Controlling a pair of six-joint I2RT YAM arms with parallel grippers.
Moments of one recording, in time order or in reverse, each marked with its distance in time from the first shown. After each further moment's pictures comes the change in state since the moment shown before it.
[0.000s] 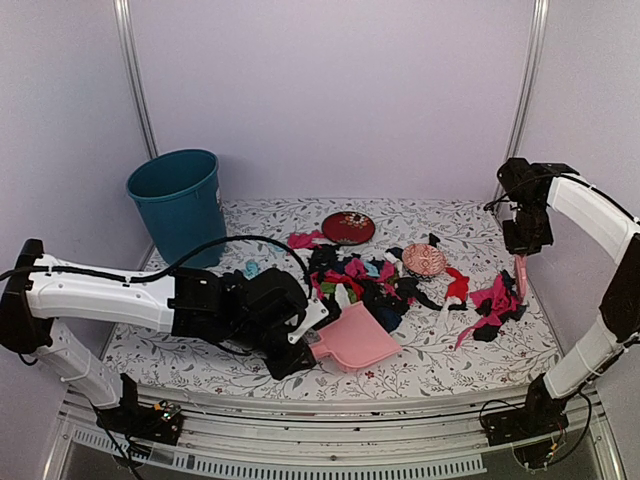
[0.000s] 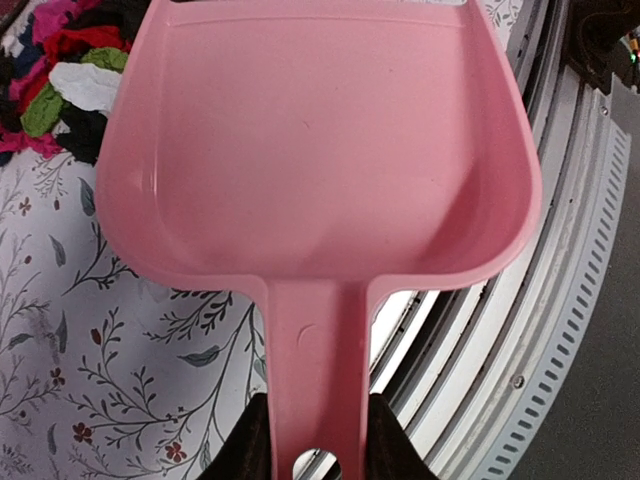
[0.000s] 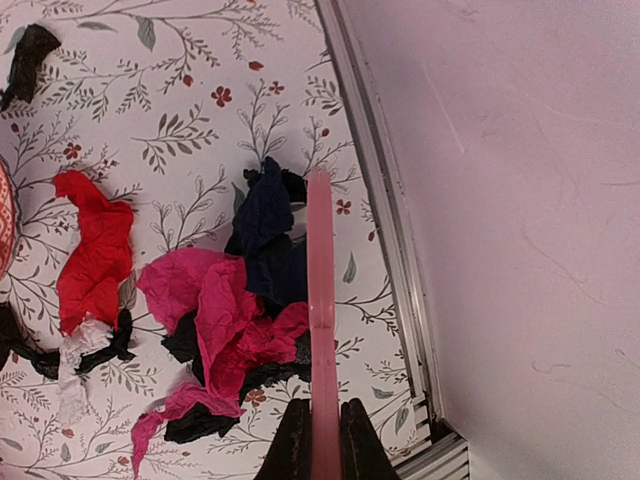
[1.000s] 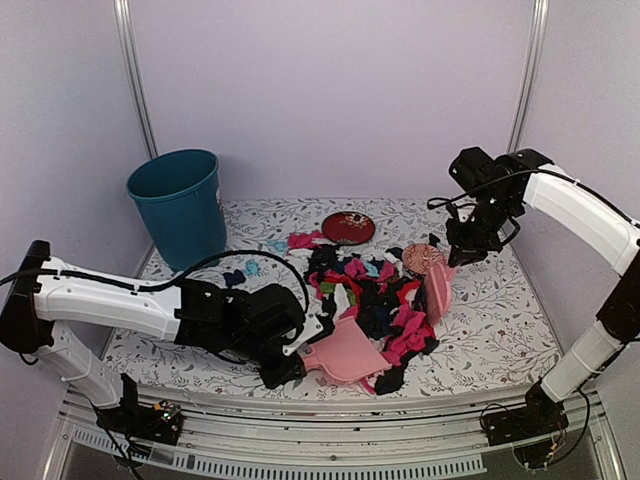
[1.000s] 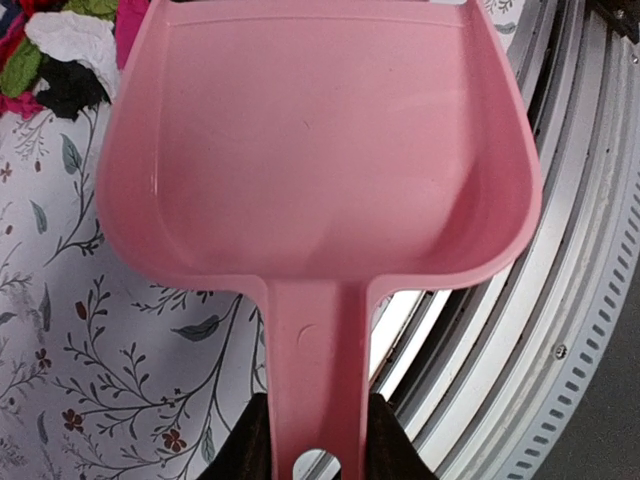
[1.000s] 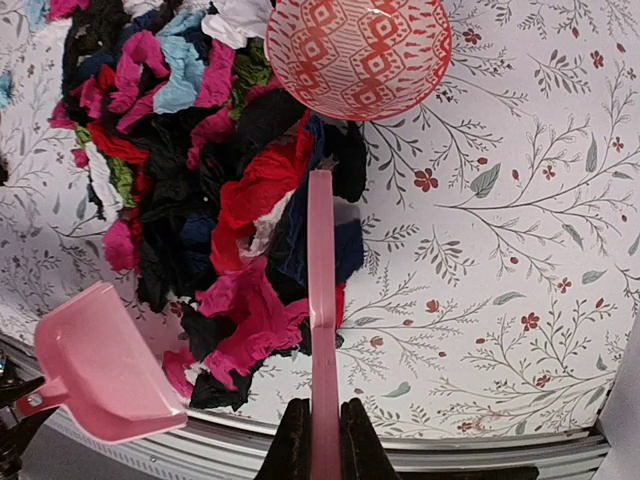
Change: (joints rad) left arm 0.000 0.013 -0.076 0.011 0.001 0.039; right arm 0.354 0.059 0.106 -0.079 -0.478 0.154
